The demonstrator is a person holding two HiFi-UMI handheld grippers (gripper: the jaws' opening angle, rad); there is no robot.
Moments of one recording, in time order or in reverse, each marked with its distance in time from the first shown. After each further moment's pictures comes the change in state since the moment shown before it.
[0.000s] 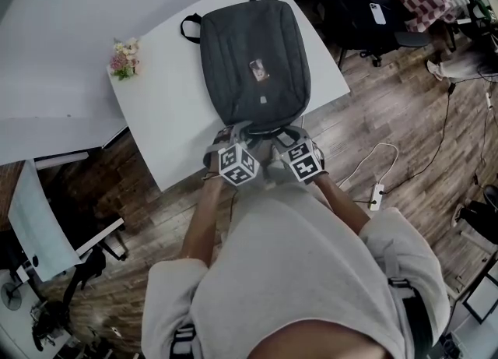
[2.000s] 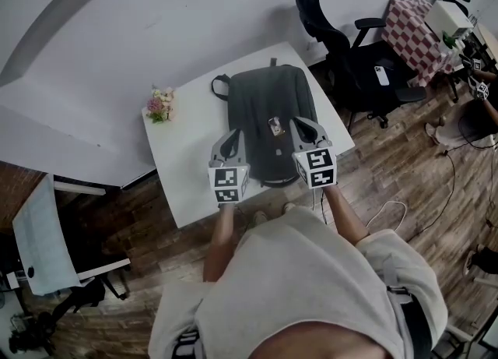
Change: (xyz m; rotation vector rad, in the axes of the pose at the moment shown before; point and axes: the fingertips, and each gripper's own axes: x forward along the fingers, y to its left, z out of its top) left arm -0.173 0.175 0.070 -0.577 -0.564 0.615; right arm -0.112 -0.055 0.236 -0.087 -0.603 -0.267
